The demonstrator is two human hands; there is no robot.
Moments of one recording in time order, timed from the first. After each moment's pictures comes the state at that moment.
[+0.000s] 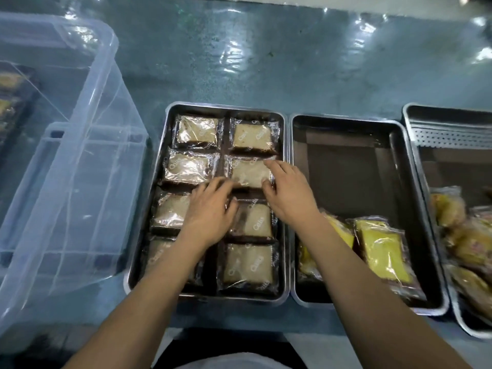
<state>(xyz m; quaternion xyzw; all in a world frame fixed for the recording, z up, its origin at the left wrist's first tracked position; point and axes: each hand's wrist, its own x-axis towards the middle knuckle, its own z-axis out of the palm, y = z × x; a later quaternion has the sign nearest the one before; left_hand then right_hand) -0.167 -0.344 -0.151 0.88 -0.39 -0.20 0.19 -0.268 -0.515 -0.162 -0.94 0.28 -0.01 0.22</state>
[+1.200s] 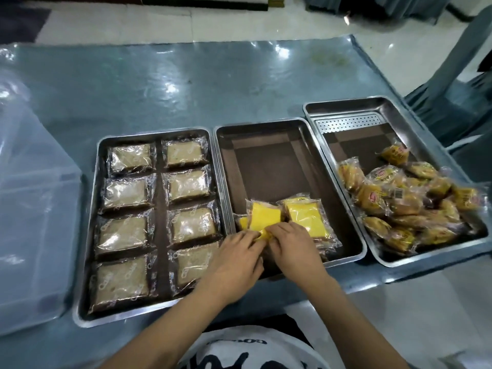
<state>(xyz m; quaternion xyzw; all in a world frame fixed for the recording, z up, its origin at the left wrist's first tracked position) -0.337 -0.365 -0.140 0.71 -0.67 -0.18 0.09 -0.475 -0.479 -0.154 -0.91 0.37 -0.03 0.16</state>
